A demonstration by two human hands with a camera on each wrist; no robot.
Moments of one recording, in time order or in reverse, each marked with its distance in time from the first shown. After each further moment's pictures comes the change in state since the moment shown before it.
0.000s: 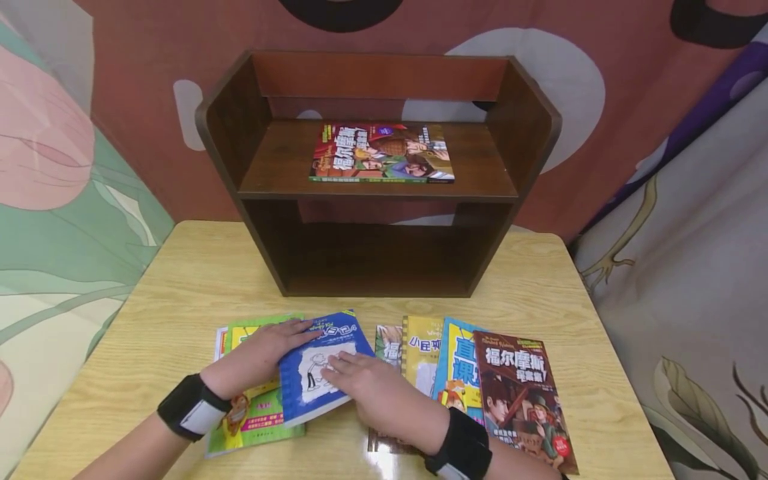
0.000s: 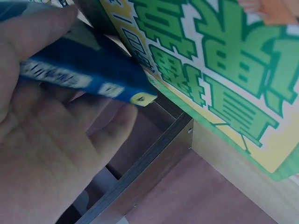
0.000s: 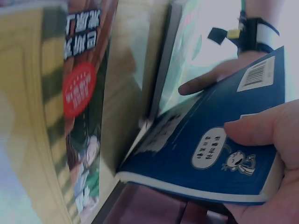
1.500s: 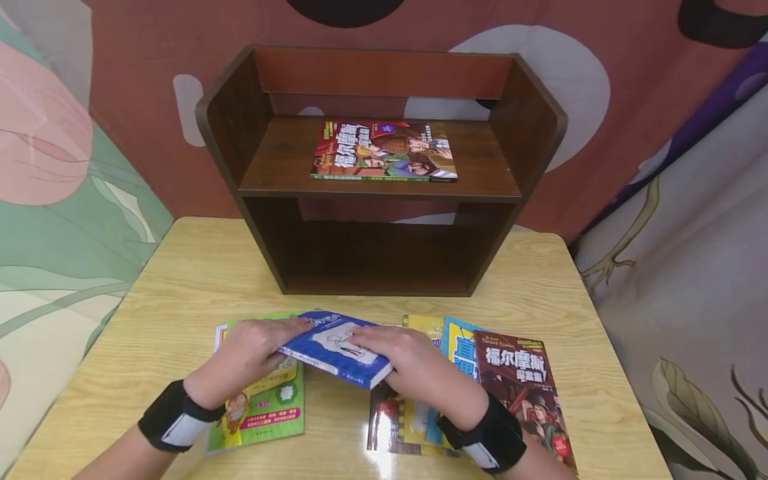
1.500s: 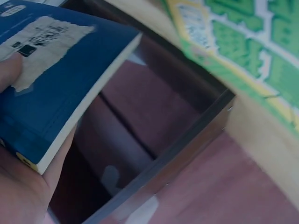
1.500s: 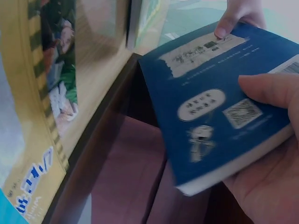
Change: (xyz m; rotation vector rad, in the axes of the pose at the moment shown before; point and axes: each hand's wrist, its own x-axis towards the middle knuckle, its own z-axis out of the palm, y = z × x) left_hand -0.010 0.022 -0.033 0.105 0.441 0.187; right_hand -0.017 0.035 -0.040 0.150 0.210 0.031
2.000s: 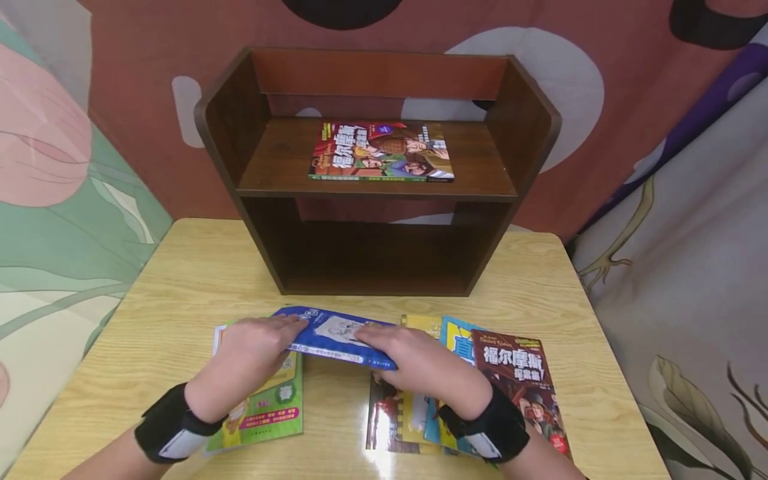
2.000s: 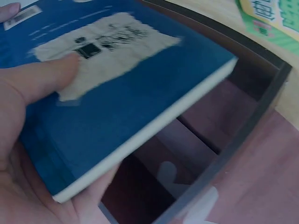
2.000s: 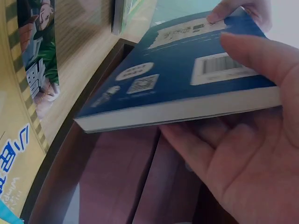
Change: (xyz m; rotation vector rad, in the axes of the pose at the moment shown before) left_hand 0.014 0.031 -0.020 0.260 -0.007 -0.076; right_hand 0.005 -0.003 -0.016 -0.050 -0.239 0.129
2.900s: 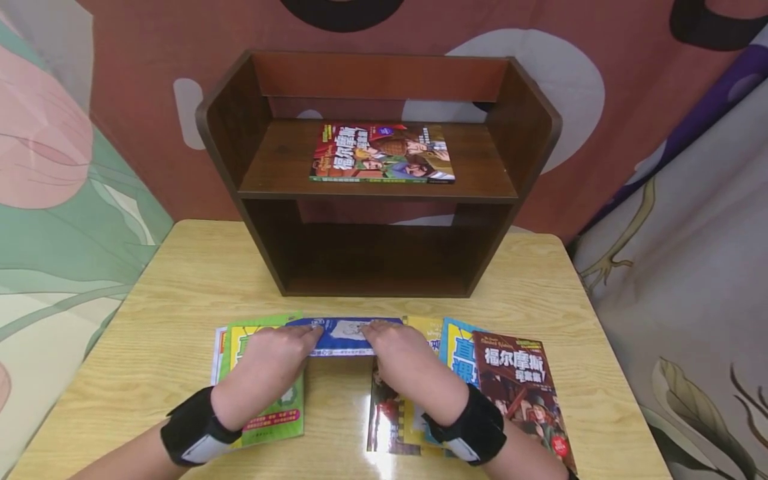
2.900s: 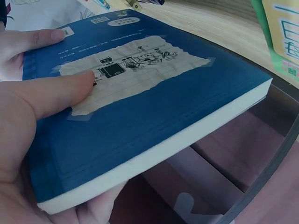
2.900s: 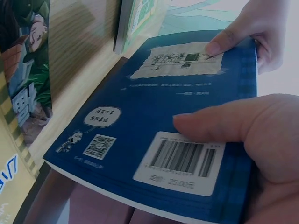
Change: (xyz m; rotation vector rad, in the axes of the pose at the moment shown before) left_hand 0.006 0.021 0.013 0.030 -0.011 0.023; right_hand 0.020 -0.015 0.015 -0.205 0.077 0.208
